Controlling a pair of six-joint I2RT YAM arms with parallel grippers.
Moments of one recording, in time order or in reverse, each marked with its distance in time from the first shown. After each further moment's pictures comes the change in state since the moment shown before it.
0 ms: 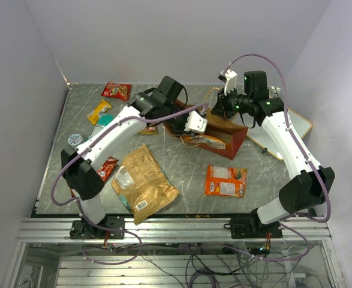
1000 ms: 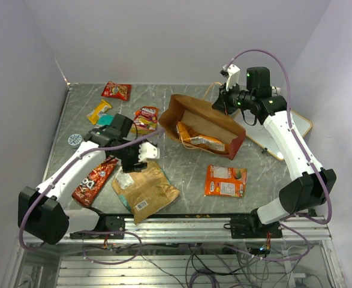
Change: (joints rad) left arm 0.324 -0.541 -0.777 -0.057 -0.175 -0.053; right arm 0.000 -0.010 0.044 0.013 0.025 0.004
